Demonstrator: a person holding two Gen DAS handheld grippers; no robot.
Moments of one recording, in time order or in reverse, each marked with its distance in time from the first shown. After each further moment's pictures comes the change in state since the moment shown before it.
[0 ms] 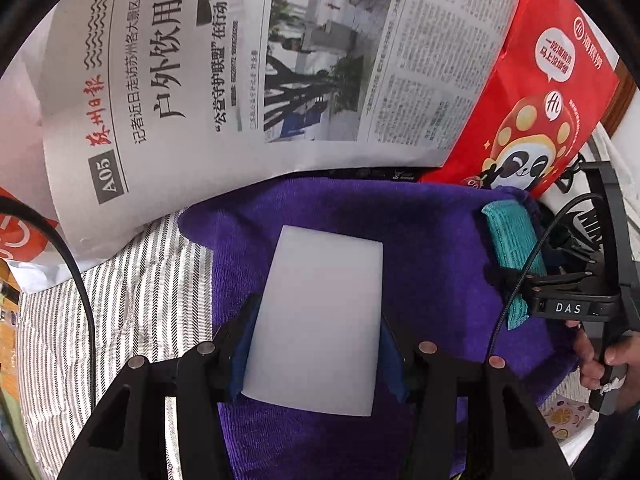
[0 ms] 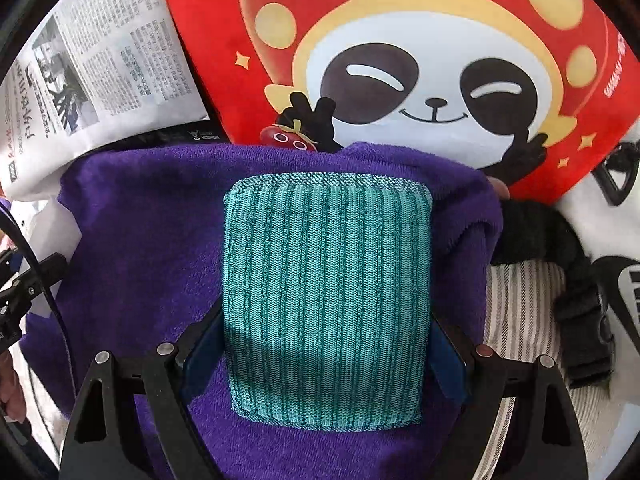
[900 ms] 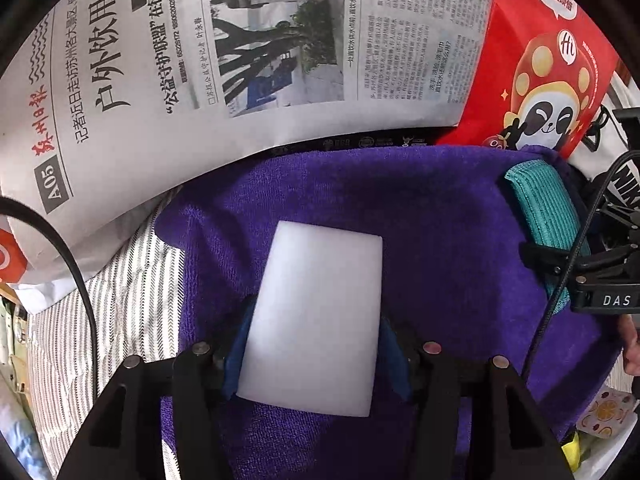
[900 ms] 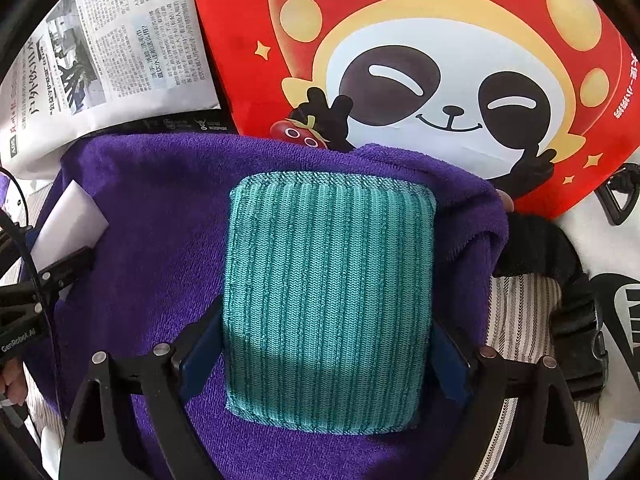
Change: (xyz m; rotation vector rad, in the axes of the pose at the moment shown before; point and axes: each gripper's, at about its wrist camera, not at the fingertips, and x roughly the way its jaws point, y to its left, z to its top) left arm 0.052 -0.035 -0.003 0.112 0.040 0.122; right arm 0.004 0.010 -0.009 -0.067 -0.011 -0.010
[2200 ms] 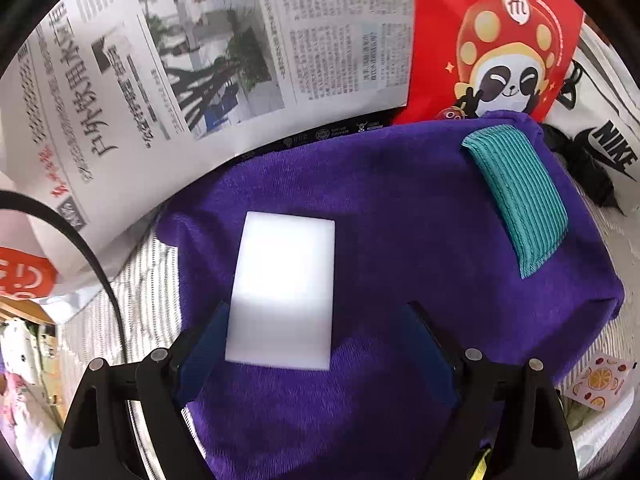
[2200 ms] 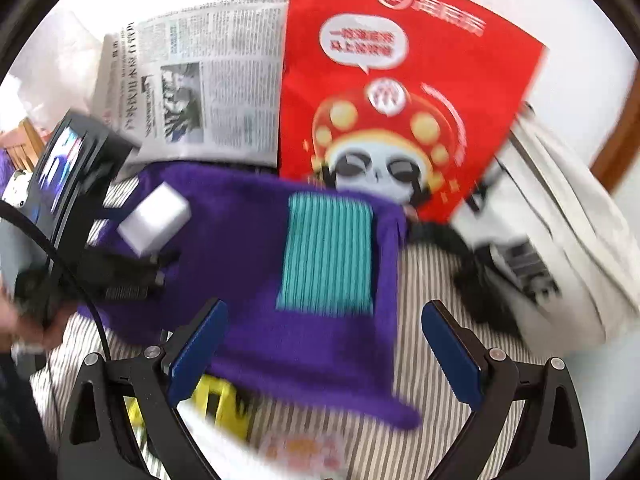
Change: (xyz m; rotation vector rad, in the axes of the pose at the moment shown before) left arm -0.013 -0.086 0.015 0.128 0.082 0.025; right arm -0.158 0.029 -0.083 -0.013 -0.206 -0.123
